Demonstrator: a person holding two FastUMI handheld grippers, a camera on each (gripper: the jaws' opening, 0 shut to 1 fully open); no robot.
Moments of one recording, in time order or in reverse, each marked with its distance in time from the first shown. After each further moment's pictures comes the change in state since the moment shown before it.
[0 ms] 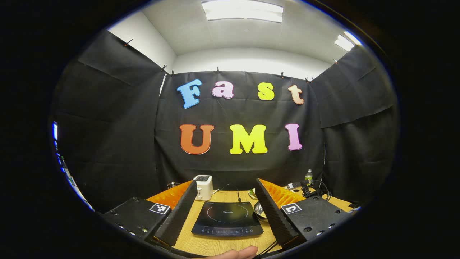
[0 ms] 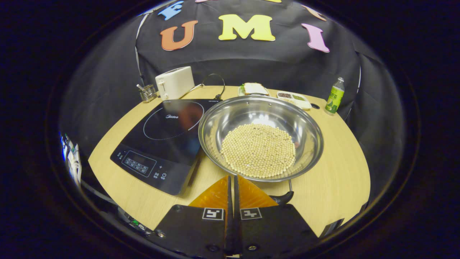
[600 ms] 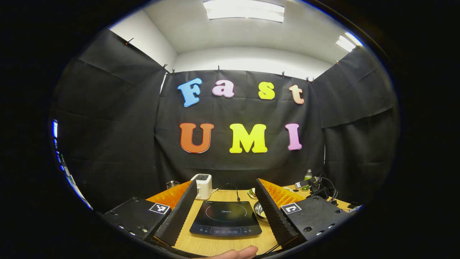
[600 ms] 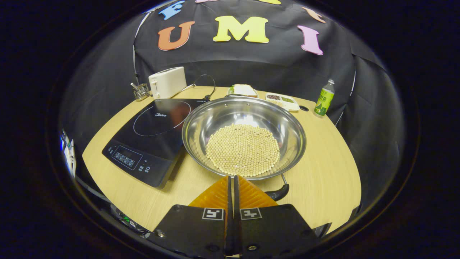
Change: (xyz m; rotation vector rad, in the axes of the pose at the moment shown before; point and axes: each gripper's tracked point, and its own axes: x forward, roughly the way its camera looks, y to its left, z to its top) left arm 0.003 0.000 -0.006 -0.013 0.003 0.009; right arm -0.009 -0.040 -0.001 -0.012 -0.017 -0.052
